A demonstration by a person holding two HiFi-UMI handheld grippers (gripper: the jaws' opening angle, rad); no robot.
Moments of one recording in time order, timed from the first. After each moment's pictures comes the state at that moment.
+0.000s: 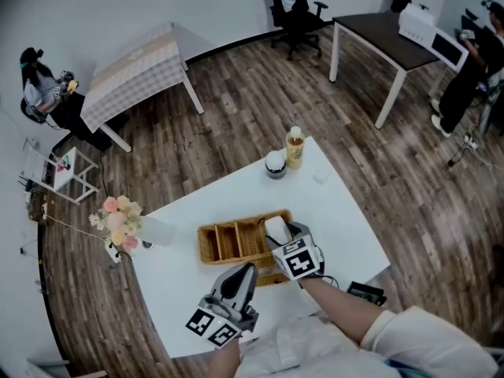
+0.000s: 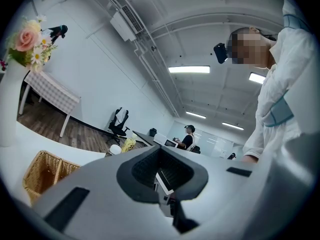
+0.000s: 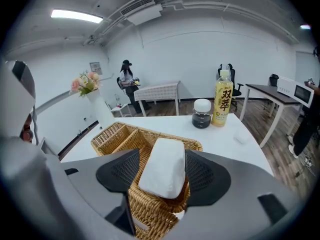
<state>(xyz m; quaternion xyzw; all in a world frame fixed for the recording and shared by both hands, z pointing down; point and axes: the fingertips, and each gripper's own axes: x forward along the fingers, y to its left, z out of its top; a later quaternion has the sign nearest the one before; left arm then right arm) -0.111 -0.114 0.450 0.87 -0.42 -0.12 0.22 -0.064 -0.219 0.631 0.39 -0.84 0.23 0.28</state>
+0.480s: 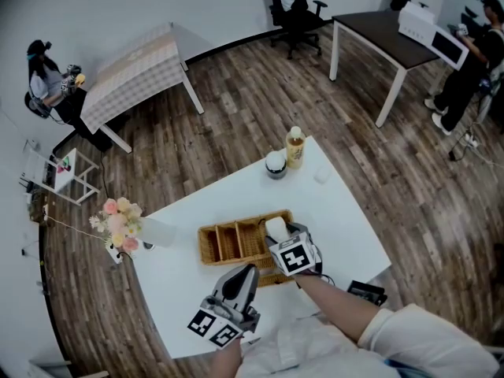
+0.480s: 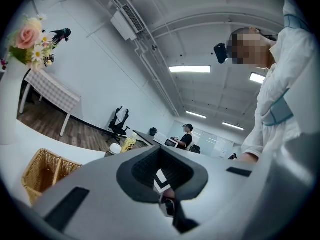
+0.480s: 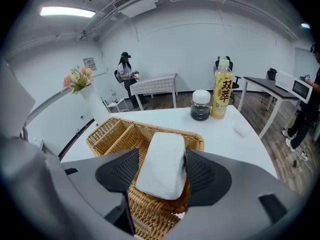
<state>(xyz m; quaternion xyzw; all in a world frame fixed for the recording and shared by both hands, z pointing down) -0.109 -0.115 0.454 0.87 -0.42 -0.11 0.22 -0.066 -0.222 0.647 0.40 -0.82 0.26 0.31</state>
